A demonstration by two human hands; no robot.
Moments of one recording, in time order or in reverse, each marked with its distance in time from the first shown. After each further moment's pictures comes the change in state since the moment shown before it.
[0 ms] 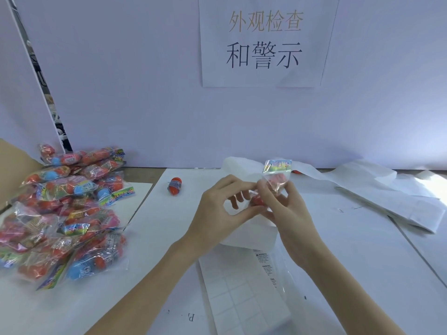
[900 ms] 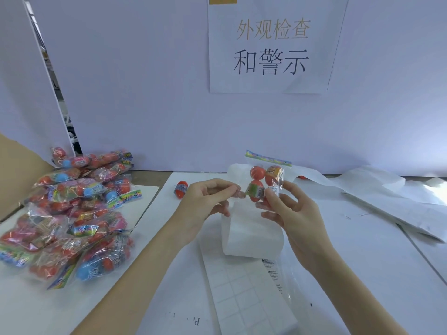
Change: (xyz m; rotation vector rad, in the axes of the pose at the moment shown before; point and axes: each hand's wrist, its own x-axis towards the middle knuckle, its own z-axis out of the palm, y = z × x) left_hand 0.013 -0.010 -0.041 -0.509 0.011 -0.625; right_hand 0.008 0.003 -0.005 0.088 0.011 -0.038
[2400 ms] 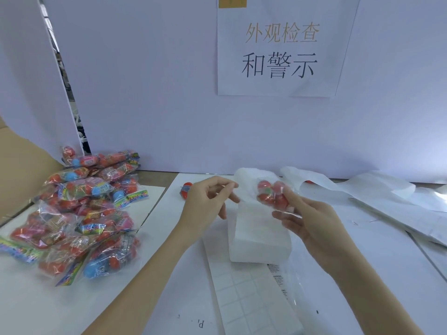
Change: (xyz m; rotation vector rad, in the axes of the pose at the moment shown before) left_hand 0.002 -0.007 -0.004 0.317 0.193 0.165; right_hand 0.005 -0.017 -0.015 0.035 -0.013 0.184
